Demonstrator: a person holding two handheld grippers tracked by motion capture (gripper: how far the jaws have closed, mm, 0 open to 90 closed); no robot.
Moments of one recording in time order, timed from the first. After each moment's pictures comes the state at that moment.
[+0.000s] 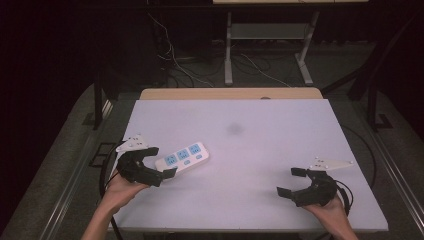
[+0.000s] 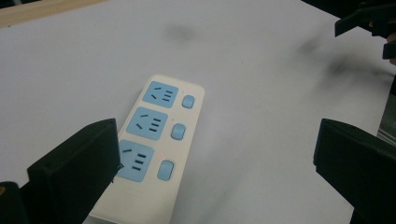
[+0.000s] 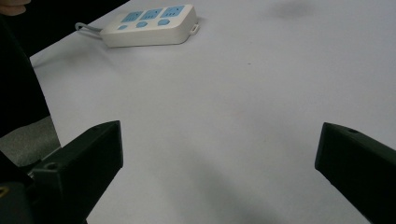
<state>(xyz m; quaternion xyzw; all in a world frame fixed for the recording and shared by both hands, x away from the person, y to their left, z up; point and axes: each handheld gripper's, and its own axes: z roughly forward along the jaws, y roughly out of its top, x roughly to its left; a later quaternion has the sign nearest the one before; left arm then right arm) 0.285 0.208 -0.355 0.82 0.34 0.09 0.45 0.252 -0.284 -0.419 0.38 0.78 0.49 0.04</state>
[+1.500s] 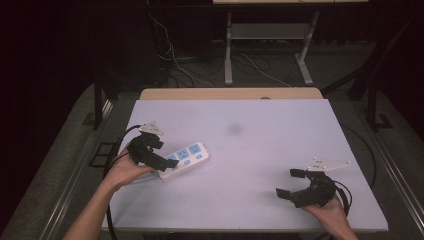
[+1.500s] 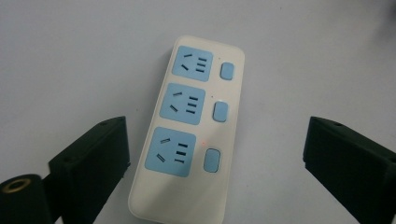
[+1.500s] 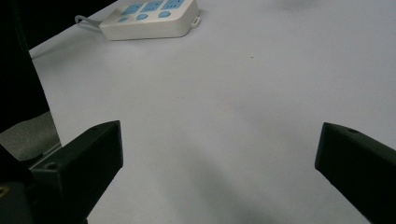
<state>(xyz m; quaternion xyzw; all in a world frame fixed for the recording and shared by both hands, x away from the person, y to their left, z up) 0.340 0.194 -0.359 0.88 0.33 0.06 0.32 0.252 -0.283 -0.423 0.38 0.79 0.48 0.04</state>
